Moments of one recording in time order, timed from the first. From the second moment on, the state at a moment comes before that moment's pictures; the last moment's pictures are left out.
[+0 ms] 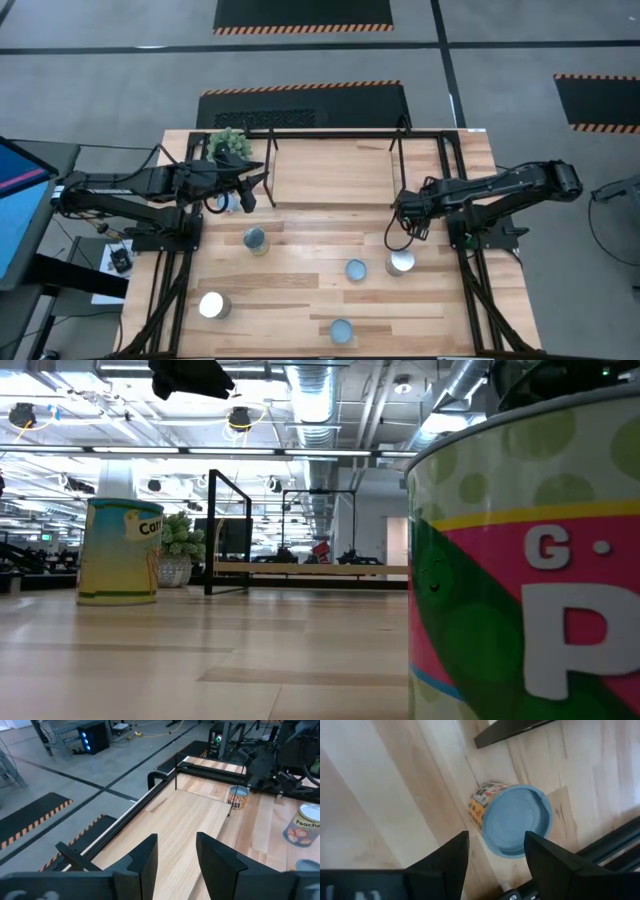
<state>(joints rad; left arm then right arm) 0.00 0.87 0.89 -0.42 -0.51 -0.18 0.04 1.19 0.76 -1.12 0.32 0.41</state>
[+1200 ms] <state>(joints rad) 0.00 0.87 0.89 -0.44 -0.51 -0.17 -0.04 1.32 0.69 -0.98 0.31 0.41</state>
